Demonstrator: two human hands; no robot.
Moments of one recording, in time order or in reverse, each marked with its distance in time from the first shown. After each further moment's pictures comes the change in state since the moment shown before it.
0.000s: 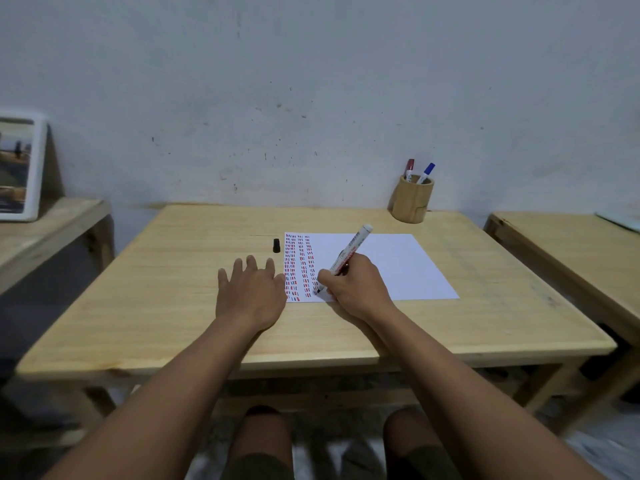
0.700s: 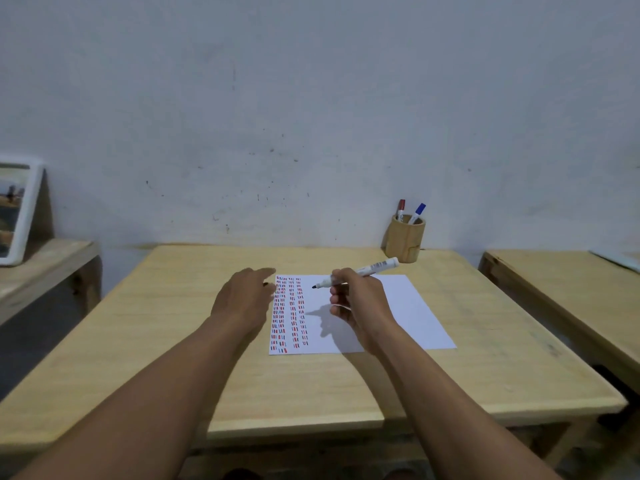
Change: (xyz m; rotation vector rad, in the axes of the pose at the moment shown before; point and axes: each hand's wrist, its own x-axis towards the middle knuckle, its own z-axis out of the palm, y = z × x) left_hand 0.069 0.004 -0.023 -0.300 0.179 0.050; right_hand 0.031 -0.017 -0.028 0.840 0.056 0.272
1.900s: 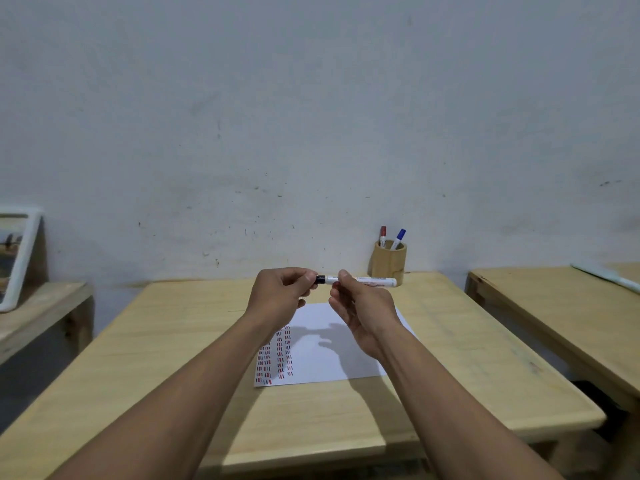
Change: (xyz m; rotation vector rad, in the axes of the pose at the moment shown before) left_hand -0.019 0.103 -0.031 -0.933 -0.032 0.019; right_hand -0.002 -0.041 -0.022 0.325 0.027 0.012
